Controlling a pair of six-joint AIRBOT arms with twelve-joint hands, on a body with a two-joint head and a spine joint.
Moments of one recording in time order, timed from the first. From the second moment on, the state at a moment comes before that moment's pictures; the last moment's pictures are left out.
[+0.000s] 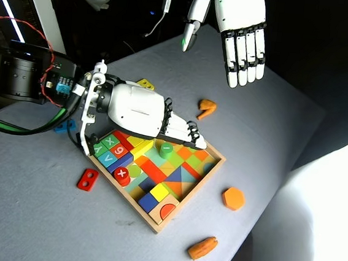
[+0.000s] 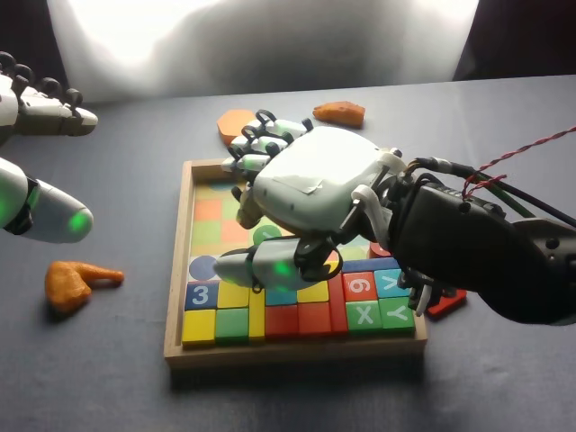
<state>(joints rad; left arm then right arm) -0.27 -0.59 0.84 0.29 0.77 1.03 -0.19 -1.42 1.11 0.84 0.42 -1.98</state>
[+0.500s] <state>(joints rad) -0.27 -0.59 0.84 0.29 0.77 1.03 -0.20 -1.43 1.14 0.88 0.41 -1.98</state>
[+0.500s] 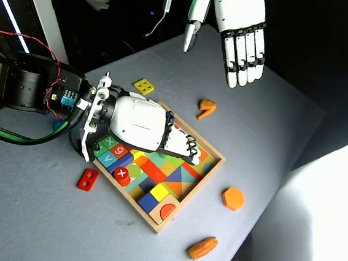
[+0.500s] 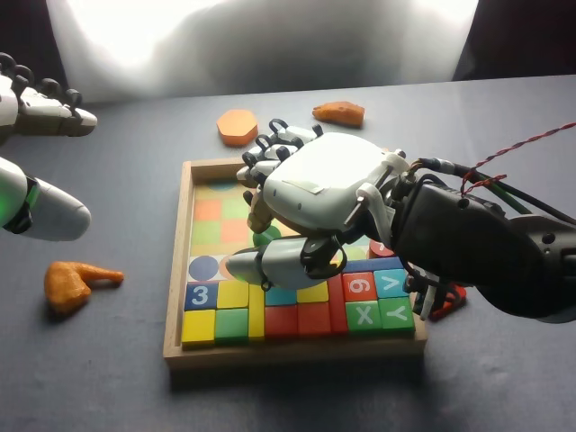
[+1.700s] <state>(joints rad) -0.27 -0.59 0.84 0.29 0.77 1.03 -0.27 -1.25 1.03 0.87 0.37 -2.08</state>
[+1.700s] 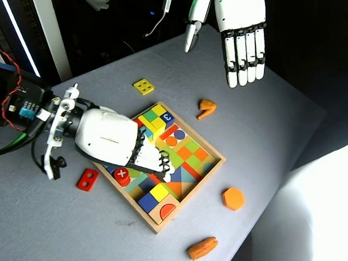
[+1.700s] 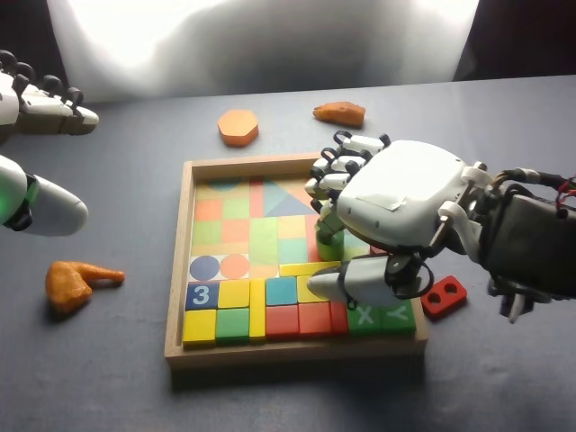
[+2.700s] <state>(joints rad) -0.27 -0.59 0.84 0.29 0.76 1.03 -0.28 -1.17 0.97 0.86 0.31 -2.16</state>
